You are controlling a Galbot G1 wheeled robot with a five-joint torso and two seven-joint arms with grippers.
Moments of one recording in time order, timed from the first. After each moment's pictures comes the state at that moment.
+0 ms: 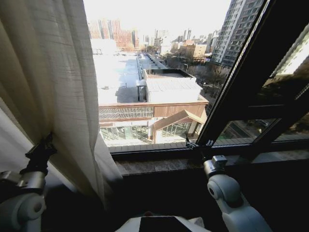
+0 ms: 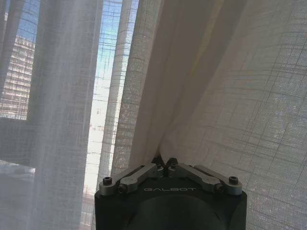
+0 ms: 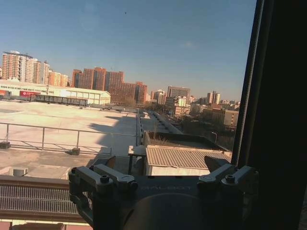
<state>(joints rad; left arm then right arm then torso) 1.57 -1.39 -1.29 -2.34 -0.60 0.36 -0.04 -1.49 1.14 0.55 2.21 0.30 -0.24 0.21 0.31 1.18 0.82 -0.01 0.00</state>
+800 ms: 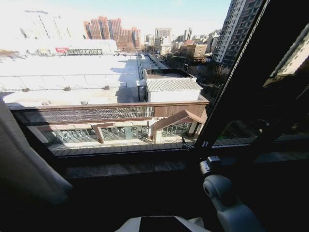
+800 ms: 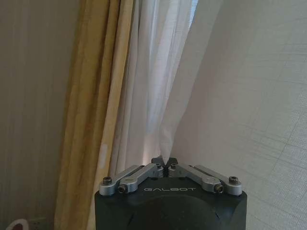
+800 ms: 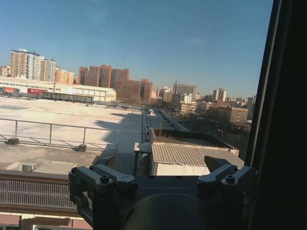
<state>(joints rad) 1.43 -1.19 -1.51 -2.07 -0.65 0.45 -0.57 -1.47 1.17 0.50 2.17 0.26 -0.22 0.20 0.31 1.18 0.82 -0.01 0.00</state>
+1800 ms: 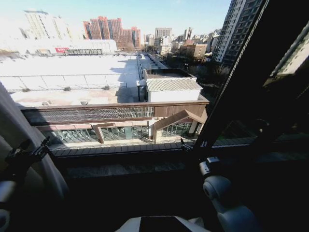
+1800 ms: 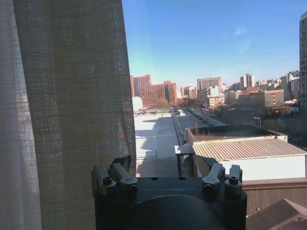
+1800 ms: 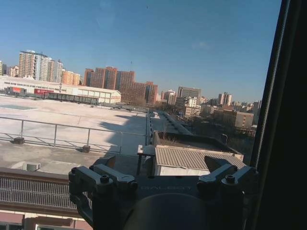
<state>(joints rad) 1.69 -1.35 -1.35 -2.44 -0.53 0.48 0.27 -1.49 1.16 0.50 2.19 0.25 -0.22 0.17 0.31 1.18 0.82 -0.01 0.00</state>
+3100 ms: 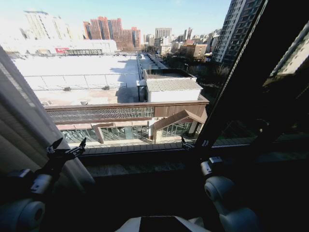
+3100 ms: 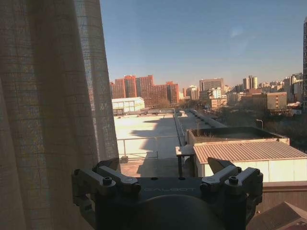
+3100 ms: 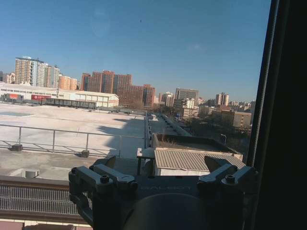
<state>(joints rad) 1.65 -1.35 -1.18 -2.50 -0.47 0.49 0.10 -1.50 1.16 0.52 2.24 0.28 -0.24 0.19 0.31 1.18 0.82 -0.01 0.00</state>
